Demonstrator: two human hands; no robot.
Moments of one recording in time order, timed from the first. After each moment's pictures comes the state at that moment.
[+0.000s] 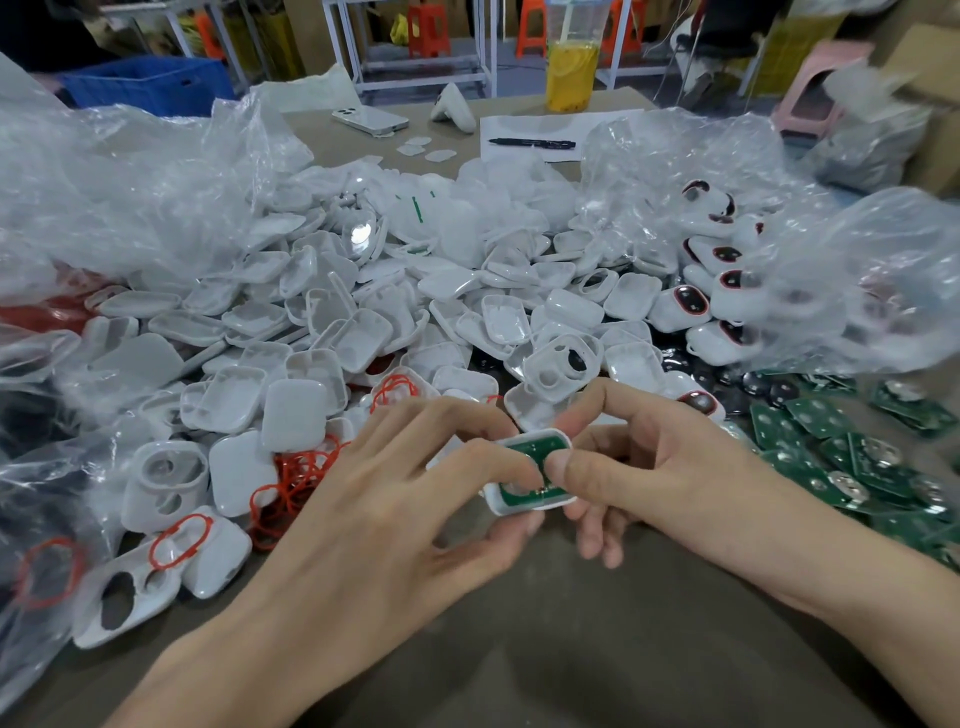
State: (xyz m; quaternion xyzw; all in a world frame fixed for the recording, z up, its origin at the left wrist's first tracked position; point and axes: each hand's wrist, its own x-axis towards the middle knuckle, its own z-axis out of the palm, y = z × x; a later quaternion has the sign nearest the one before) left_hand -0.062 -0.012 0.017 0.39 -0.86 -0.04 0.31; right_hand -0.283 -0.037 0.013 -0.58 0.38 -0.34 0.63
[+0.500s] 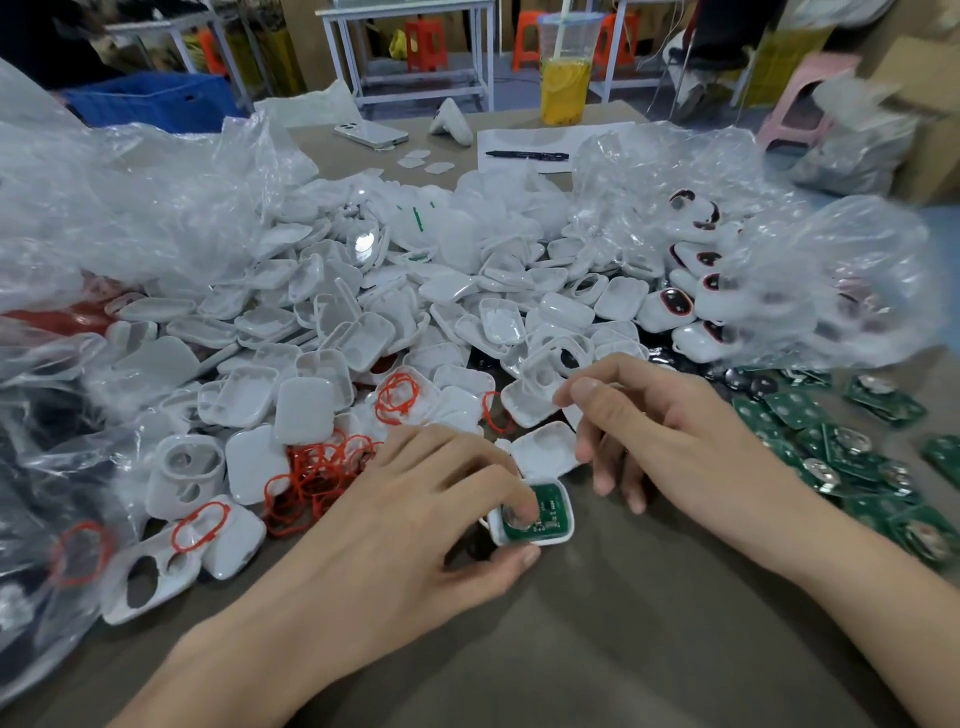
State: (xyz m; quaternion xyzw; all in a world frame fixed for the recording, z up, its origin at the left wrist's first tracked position) left_hand -0.059 -0.005 0.009 0.38 -0.90 -0.06 0.20; right_hand -0.289 -0.038 0.015 -0.63 0.45 -0.40 0.50
